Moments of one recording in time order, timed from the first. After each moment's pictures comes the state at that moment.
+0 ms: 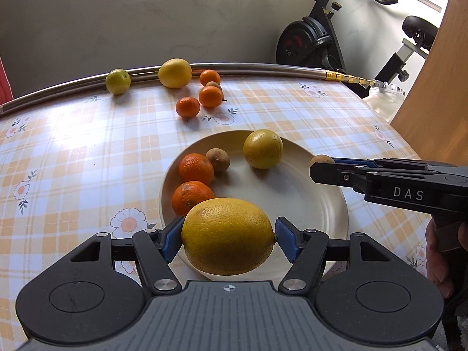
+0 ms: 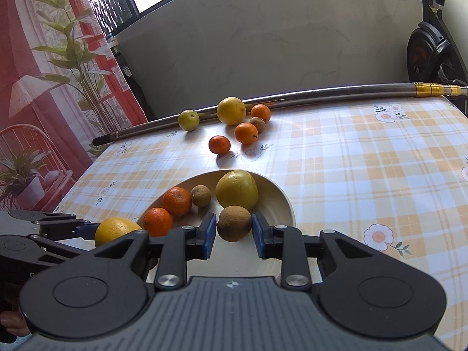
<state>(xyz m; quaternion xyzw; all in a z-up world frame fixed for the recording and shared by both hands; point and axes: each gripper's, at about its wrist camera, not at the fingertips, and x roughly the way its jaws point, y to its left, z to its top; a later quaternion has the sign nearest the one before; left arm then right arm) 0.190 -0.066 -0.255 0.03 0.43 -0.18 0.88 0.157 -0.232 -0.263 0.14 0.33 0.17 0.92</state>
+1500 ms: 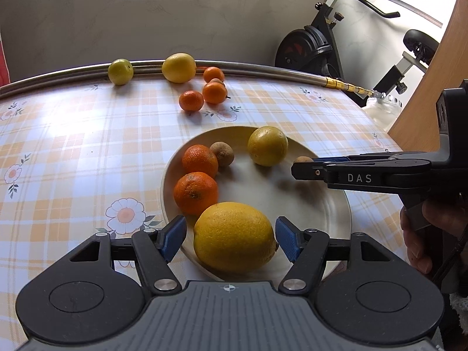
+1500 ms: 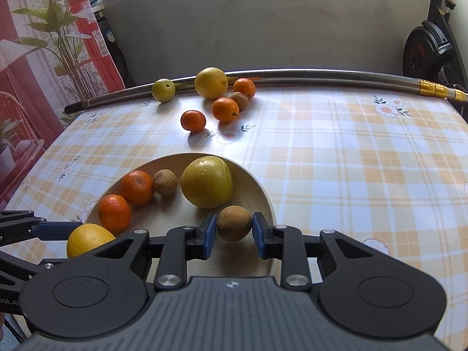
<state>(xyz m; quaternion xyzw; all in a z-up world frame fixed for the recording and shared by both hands) 0.188 -0.052 -0.267 -0.02 0.42 -0.19 0.89 0.203 -0.216 -0.282 0.07 0.39 0.14 0.91</state>
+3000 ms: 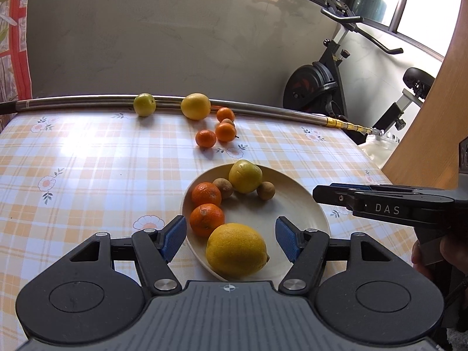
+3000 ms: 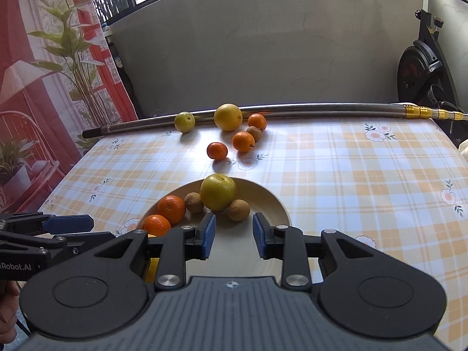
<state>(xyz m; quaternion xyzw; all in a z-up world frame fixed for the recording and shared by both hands) 0.152 -0.029 -0.219 -0.05 0.37 -0.16 0.91 0.143 -0.211 -0.225 0.09 0.33 0.14 0.93</state>
